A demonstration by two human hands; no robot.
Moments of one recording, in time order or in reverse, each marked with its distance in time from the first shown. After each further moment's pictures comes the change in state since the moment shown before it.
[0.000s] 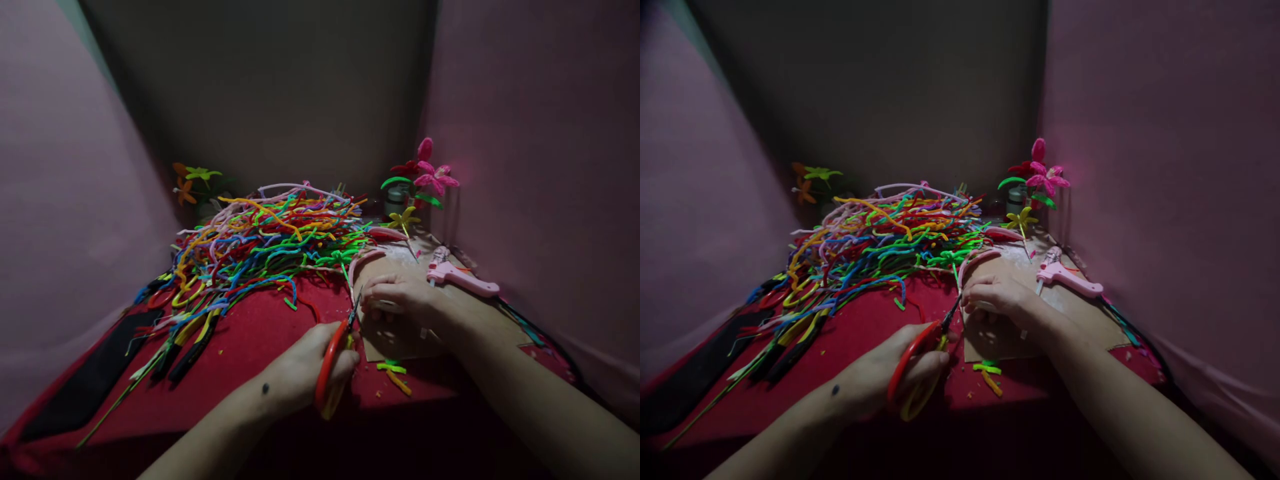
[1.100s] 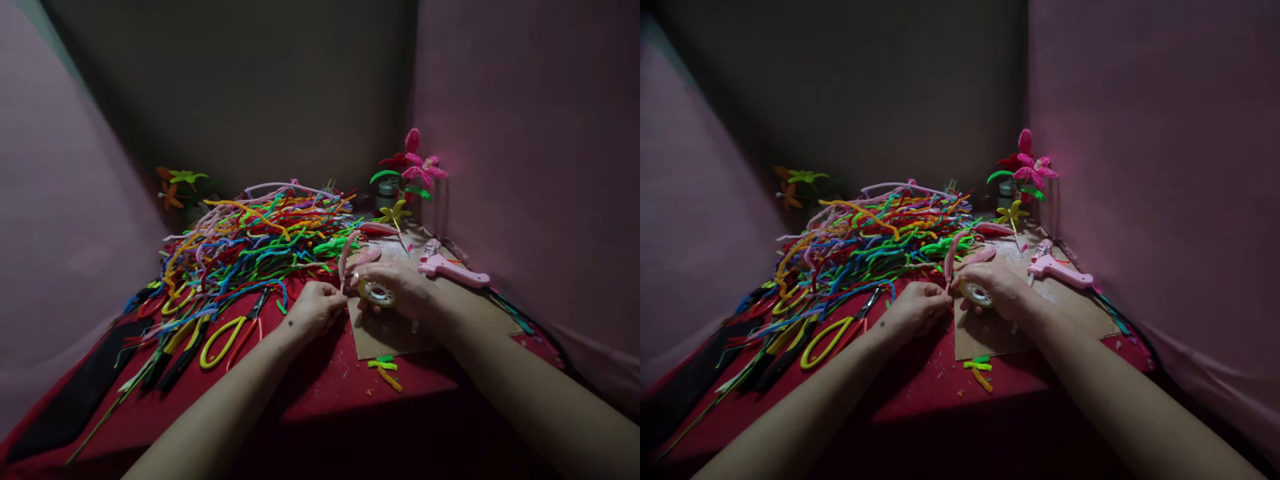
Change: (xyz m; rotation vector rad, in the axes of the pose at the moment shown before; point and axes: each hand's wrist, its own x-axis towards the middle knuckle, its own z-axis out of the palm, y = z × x) left_hand 0.079 -0.022 -0.009 -0.169 0.302 -0.163; right_hand 0.004 0.004 -0.001 0.348 0.124 -0.085
